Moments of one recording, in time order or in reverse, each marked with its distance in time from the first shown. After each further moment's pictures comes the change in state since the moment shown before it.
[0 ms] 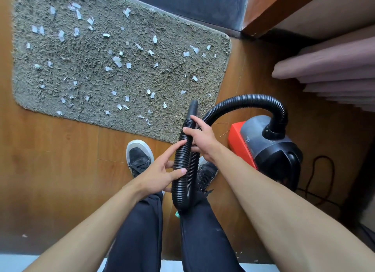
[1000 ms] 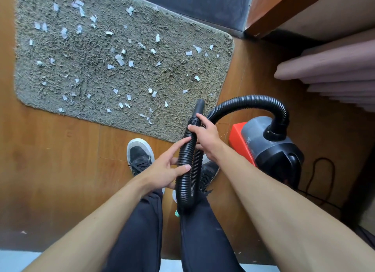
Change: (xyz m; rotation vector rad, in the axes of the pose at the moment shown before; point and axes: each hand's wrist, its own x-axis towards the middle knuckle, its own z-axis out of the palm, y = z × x) left_hand 0.005 0.007 0.005 -0.002 0.012 -0.021; right_hand 0.003 -0.002 -0.003 -0.003 0.077 -0.020
